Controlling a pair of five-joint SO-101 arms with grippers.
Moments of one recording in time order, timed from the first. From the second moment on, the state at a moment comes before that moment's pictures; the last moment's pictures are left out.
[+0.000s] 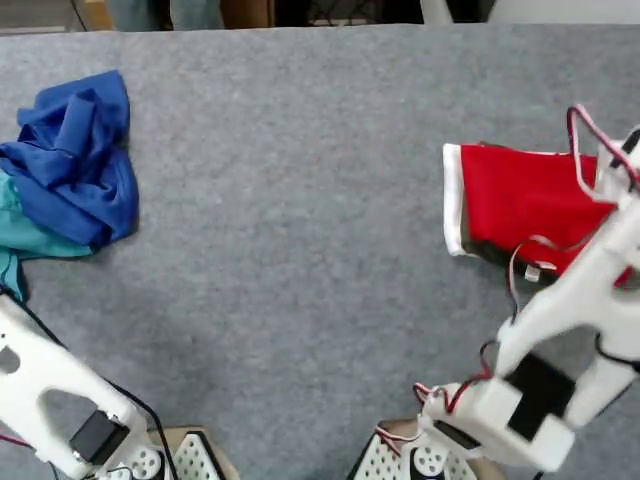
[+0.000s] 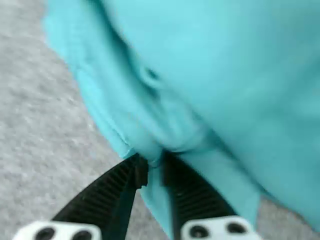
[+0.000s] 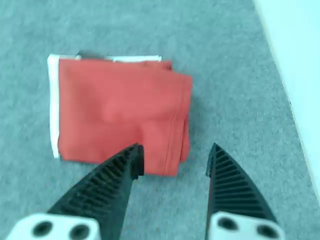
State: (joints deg) left arm -58.5 70.5 -79.2 97.4 -17.2; right arm 35.6 -7.8 -35.6 101.0 27.2
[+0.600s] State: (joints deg) left arm -59.3 39.9 -82.8 101.0 -17.4; right arm 29.5 -13.5 -22.6 101.0 27.8
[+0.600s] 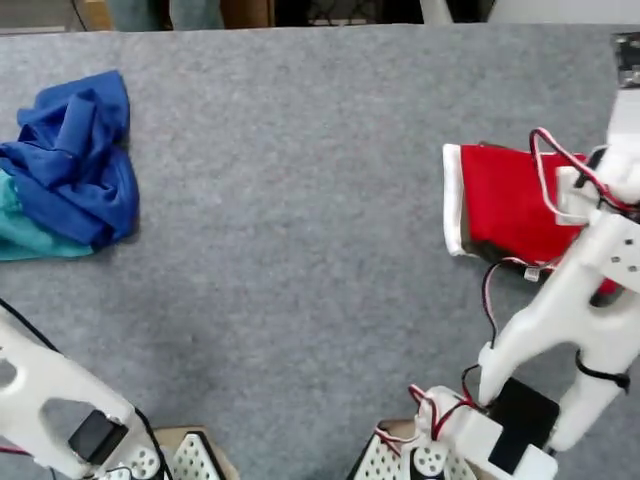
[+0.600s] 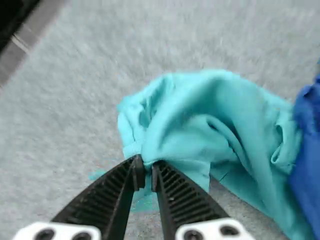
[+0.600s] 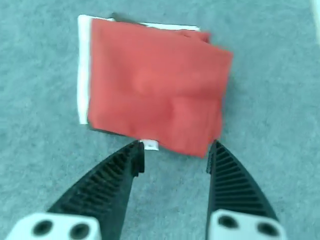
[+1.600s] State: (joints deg) left arm 19.5 -42.9 3.1 101.0 -12.1; right arm 18.1 -13.5 -19.0 97.3 20.8
